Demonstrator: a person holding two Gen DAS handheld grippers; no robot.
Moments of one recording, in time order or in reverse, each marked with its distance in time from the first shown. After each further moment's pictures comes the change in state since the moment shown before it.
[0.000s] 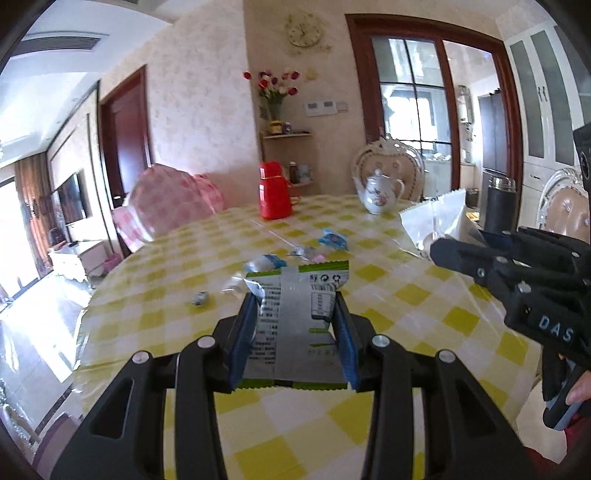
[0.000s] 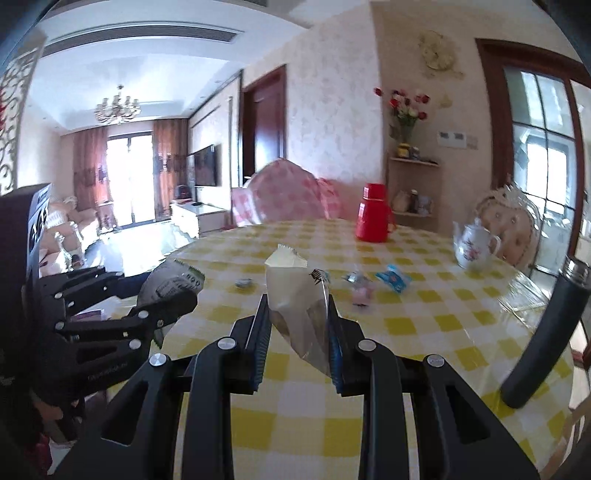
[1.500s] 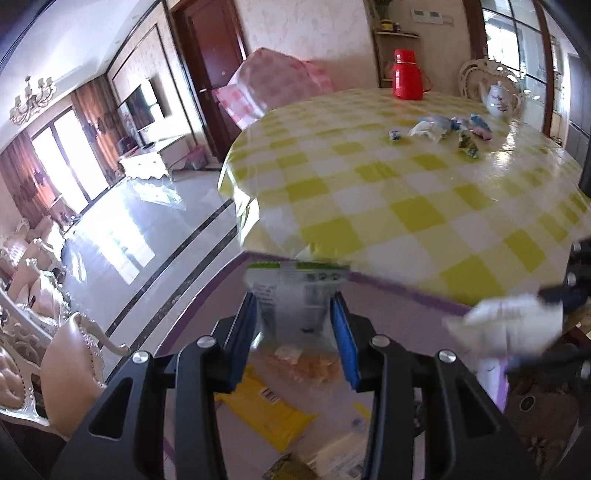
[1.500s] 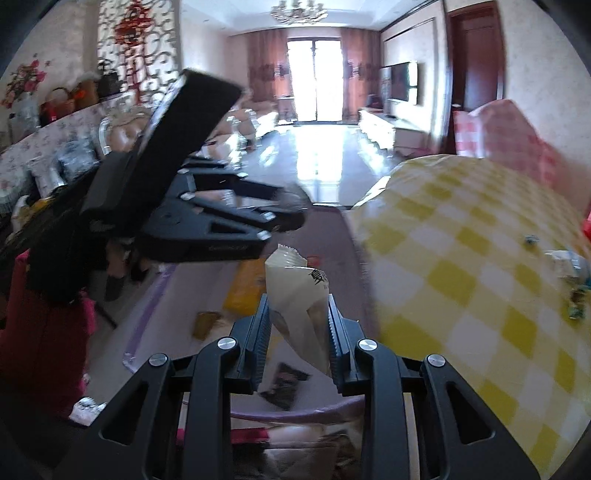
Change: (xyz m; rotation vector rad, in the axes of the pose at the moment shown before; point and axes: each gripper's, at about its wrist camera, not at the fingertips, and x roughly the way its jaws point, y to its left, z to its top) left arm -0.088 0.246 -0.144 -0.109 0.442 0.312; right arm 0.059 0.305 -0.063 -0.320 0.384 0.739
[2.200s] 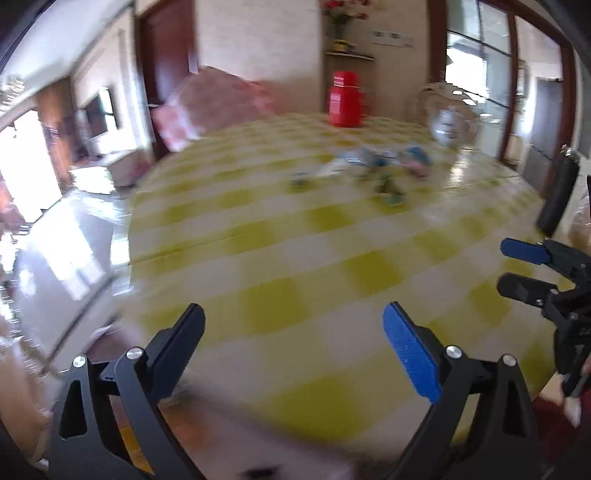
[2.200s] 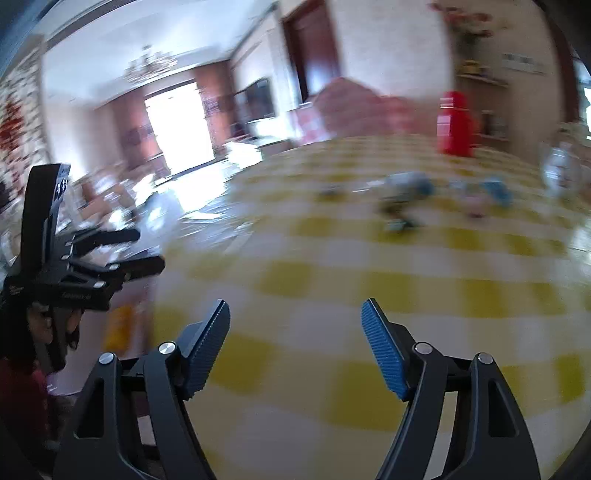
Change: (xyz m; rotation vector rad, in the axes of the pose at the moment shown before) left arm 0.035 -0.143 0.093 -0.001 -0.074 -0.288; right arm -0.128 -0.197 -0.096 0.437 -0.157 -0.455
